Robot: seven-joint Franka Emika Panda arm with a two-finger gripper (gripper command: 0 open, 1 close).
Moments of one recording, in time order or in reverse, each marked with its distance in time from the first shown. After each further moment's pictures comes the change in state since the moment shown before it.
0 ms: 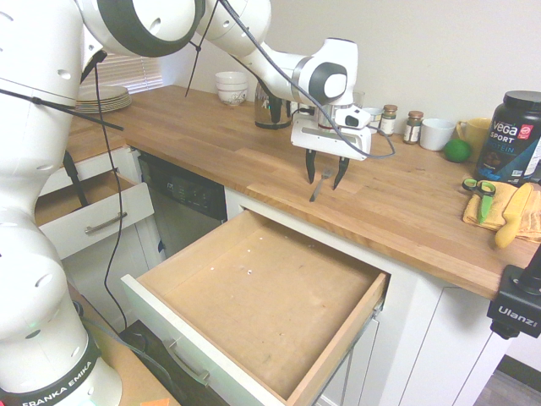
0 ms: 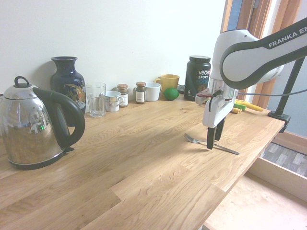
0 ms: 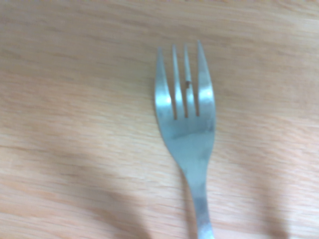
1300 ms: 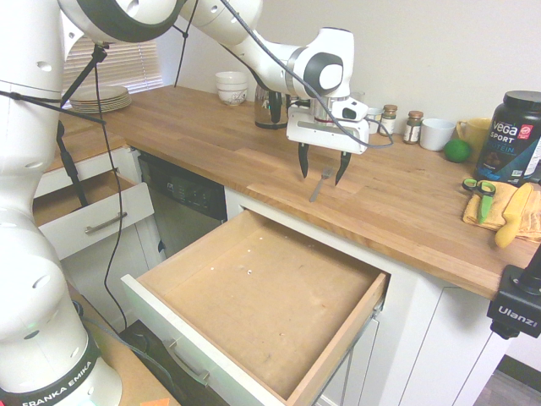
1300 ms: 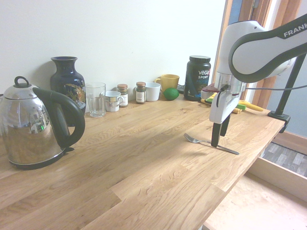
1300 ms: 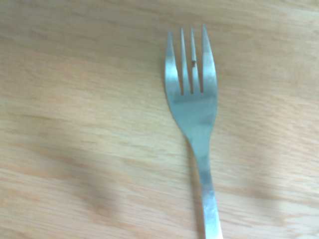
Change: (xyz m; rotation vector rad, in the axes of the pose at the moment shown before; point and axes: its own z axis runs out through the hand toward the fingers) arm -0.015 0.007 -0.018 0.007 0.005 -0.024
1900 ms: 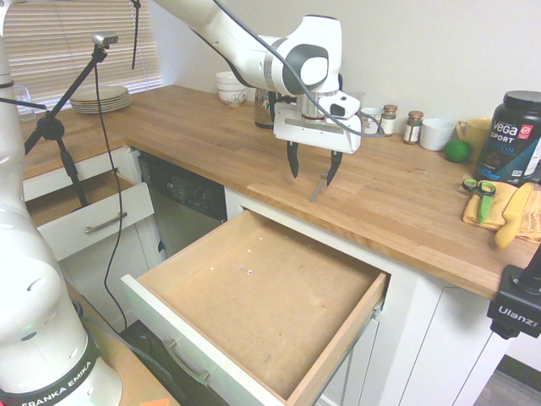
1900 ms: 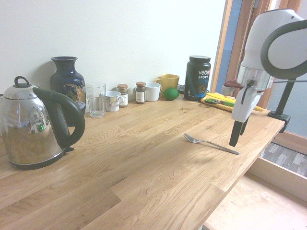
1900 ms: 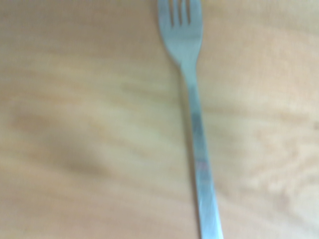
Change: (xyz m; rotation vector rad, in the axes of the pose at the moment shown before) arm -0.035 0.037 -0.019 0.022 0.040 0.015
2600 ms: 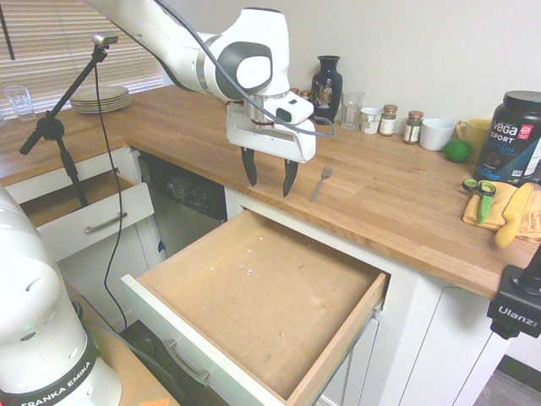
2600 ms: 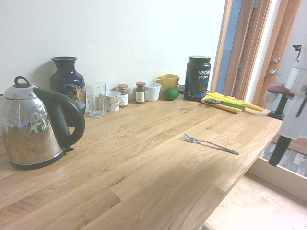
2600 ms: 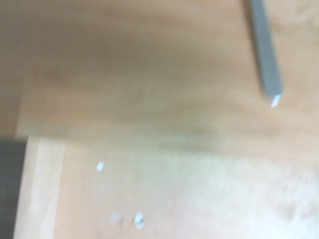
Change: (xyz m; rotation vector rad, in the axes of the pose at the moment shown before) arm -0.113 0.045 -0.021 0.027 0.021 0.066
